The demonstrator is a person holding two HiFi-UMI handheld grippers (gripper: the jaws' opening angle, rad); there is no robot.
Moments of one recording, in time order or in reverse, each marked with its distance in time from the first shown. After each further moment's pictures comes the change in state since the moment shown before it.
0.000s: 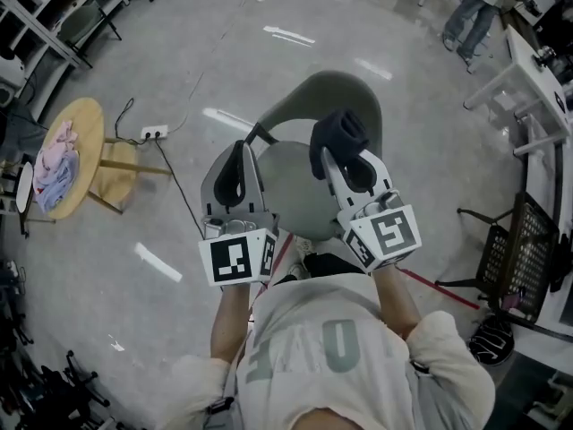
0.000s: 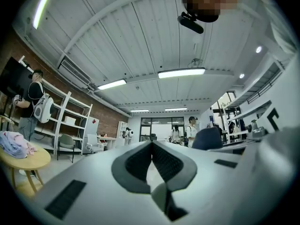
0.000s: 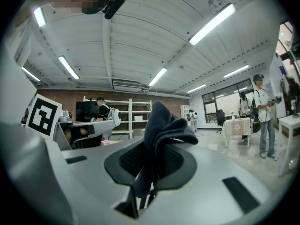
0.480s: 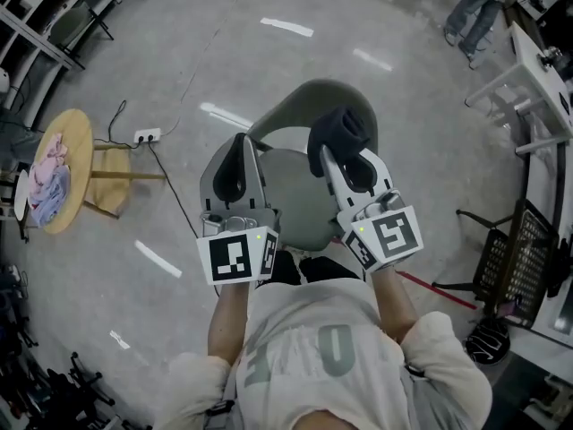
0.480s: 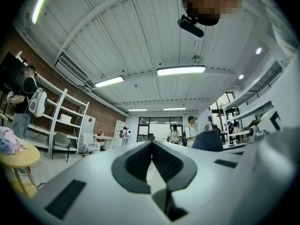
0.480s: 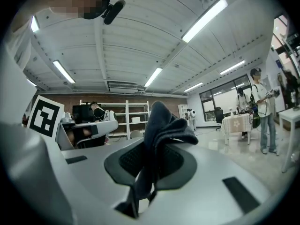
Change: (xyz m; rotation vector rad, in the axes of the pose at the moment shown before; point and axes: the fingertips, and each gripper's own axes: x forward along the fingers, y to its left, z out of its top) left arm 0.082 -0.017 -0.010 -0.010 -0.003 -0.025; right arm 0.040 -0.062 0.001 0.045 -0.016 -0.013
